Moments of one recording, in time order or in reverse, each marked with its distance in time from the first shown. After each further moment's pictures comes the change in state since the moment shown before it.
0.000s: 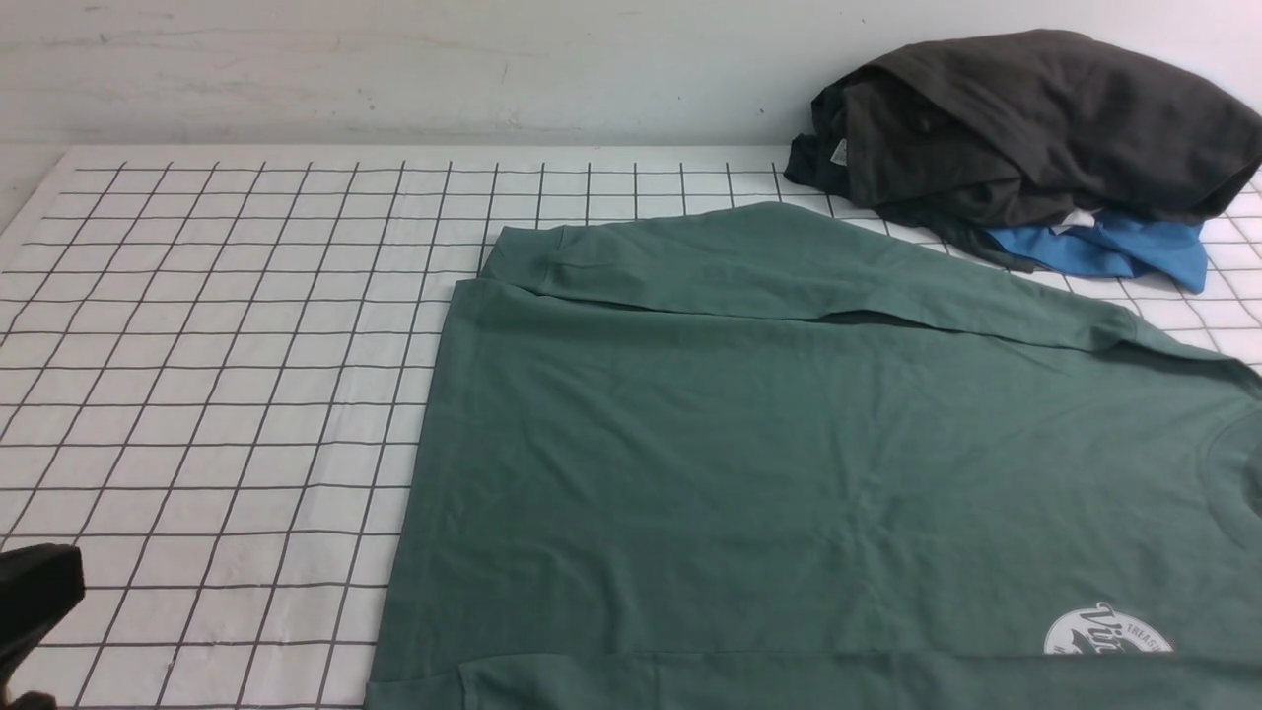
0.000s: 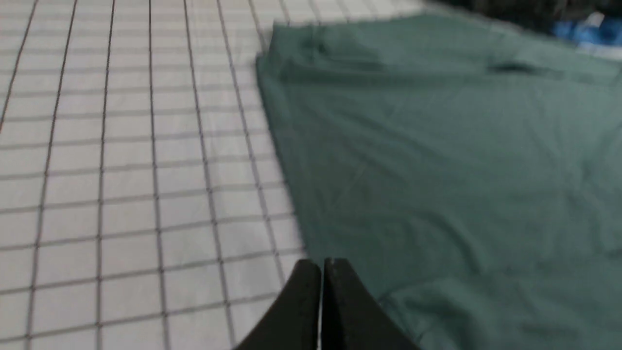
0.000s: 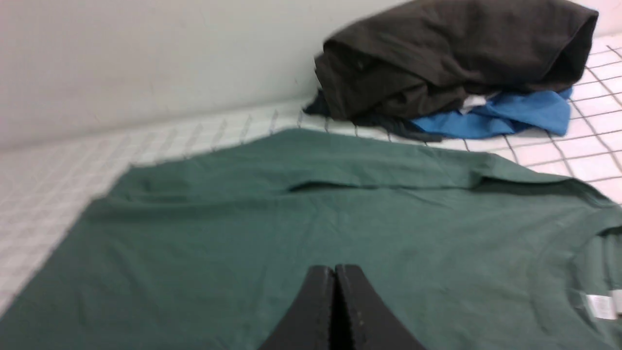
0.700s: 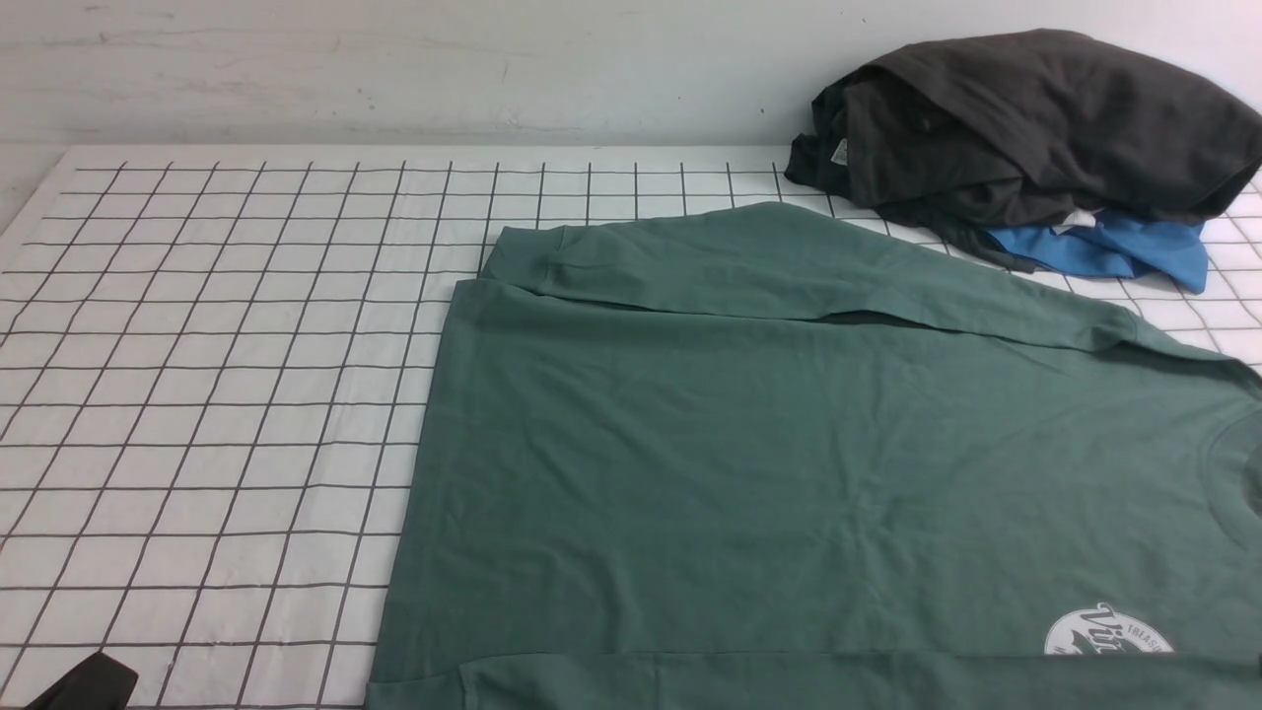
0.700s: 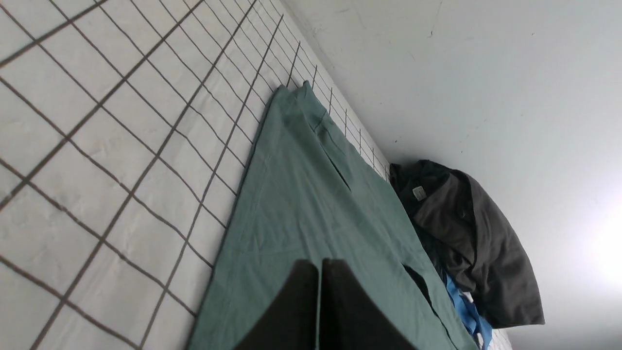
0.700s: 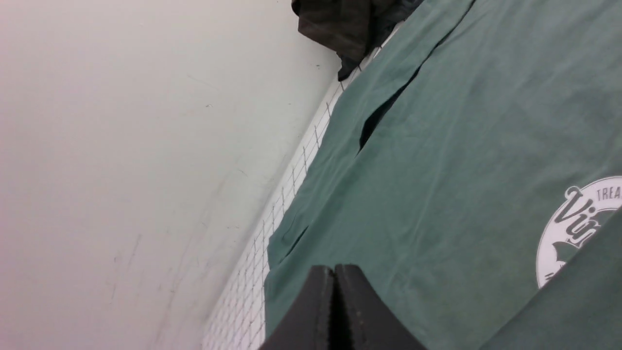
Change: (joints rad) right arm 0.000 -0.426 0.551 0.432 -0.277 0.526; left arm 0.000 -0.478 0.644 -0.348 -0.551 -0.585
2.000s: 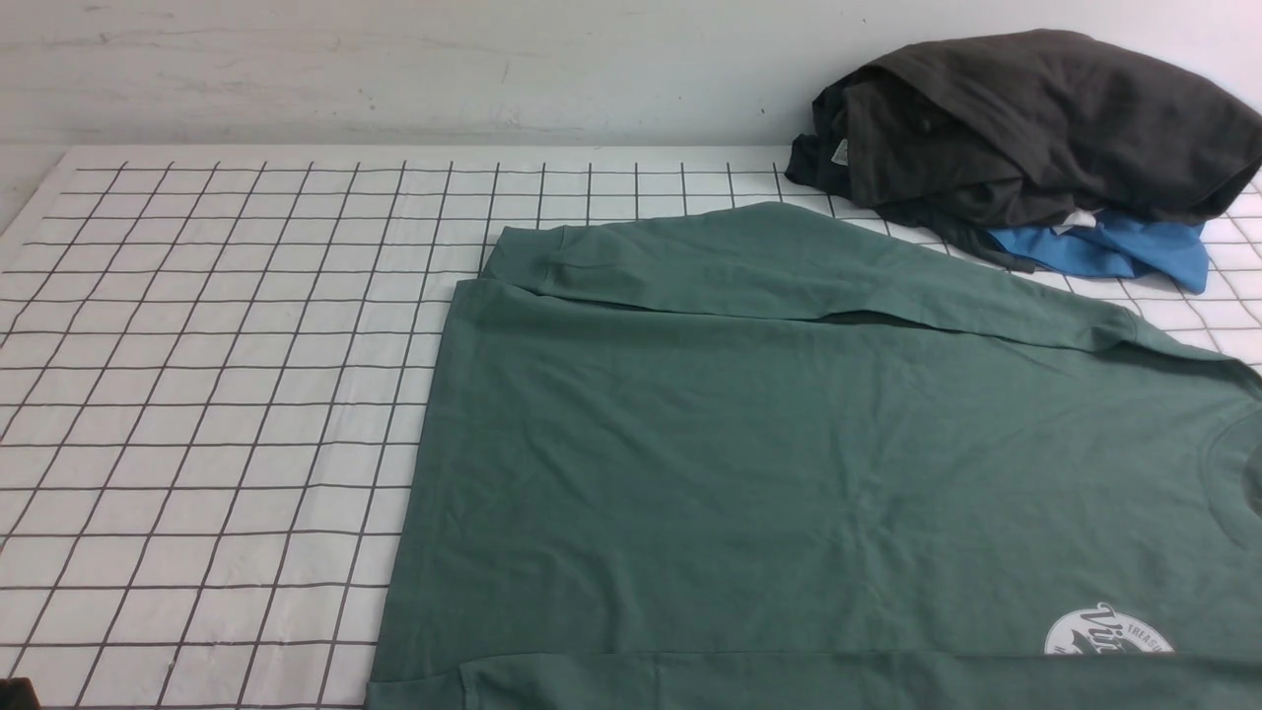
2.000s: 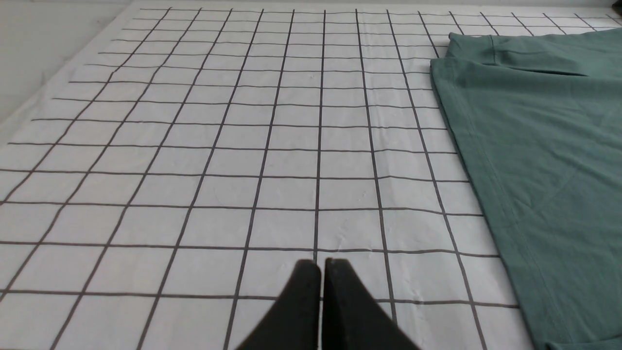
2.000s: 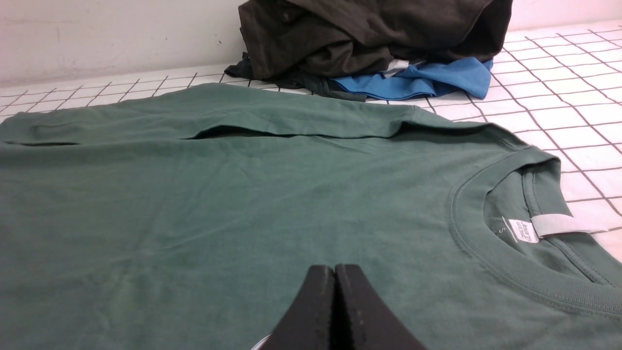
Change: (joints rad) right arm 0.000 0.000 -0.003 -0.727 0.011 -0.302; left arm 0.000 0.000 -0.001 0.686 0.046 0.280
